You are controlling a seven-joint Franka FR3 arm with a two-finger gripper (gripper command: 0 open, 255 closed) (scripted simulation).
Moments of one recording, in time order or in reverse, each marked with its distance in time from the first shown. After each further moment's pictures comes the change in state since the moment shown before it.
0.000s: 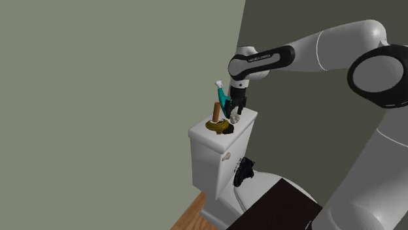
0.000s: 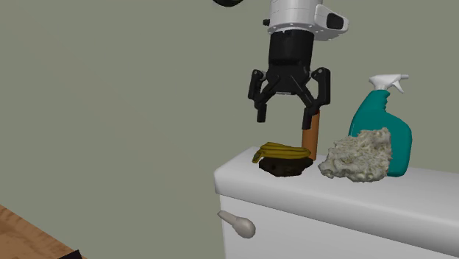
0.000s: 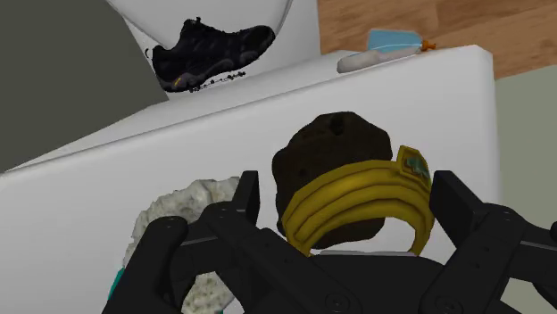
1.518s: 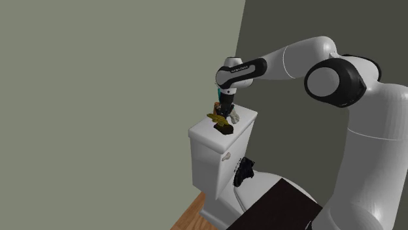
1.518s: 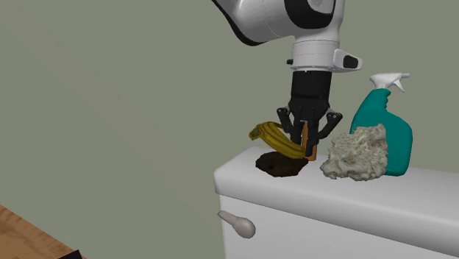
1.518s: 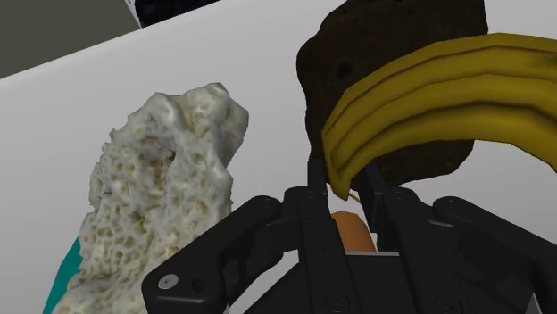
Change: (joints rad) arm -0.013 0.262 0.002 0.191 0.045 0.099 -0.009
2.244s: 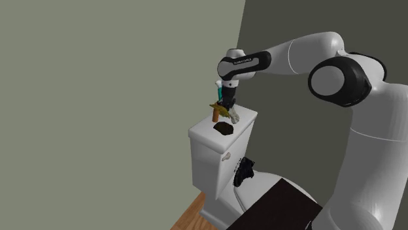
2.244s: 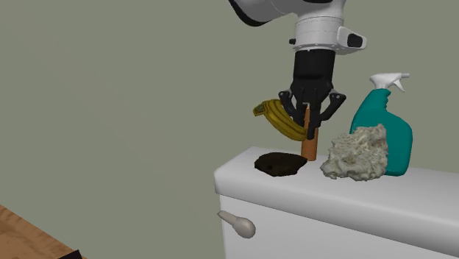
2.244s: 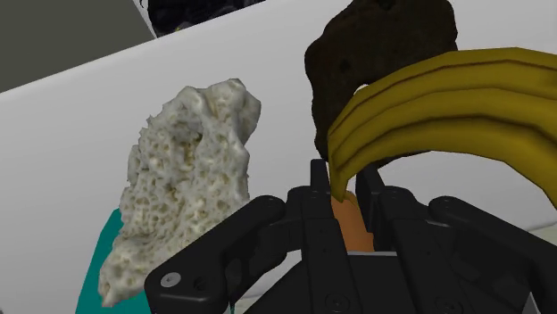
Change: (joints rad) arm -0.003 -0.027 -0.004 0.062 -0.006 -0.095 -0.001
